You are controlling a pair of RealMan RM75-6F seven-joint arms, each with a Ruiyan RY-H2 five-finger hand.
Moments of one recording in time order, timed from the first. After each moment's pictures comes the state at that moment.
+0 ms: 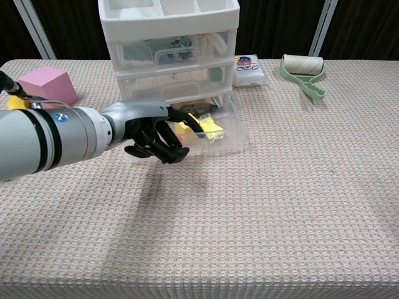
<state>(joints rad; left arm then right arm) -0.85 -1.64 -0.24 -1.82 0.58 0.90 0.31 0.08 -1.06 0.04 -1.66 -1.56 1.49 -0.01</state>
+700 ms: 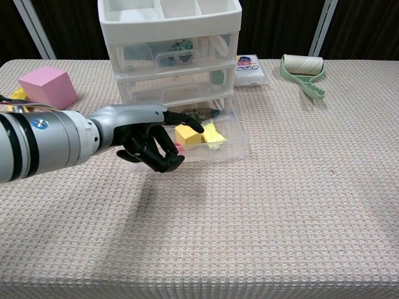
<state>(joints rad) -0.85 -1.58 -0.17 -1.88 0.67 0.92 0.28 0.08 -1.06 0.04 -1.67 -1.56 1.49 -0.02</state>
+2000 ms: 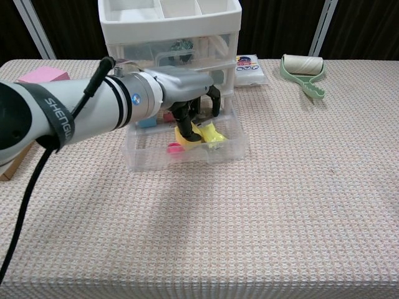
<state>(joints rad) -1.17 -1.76 -0.19 -1.50 0.57 0.98 0.80 0.06 -1.06 0.03 -1.61 -1.55 1.50 0.05</state>
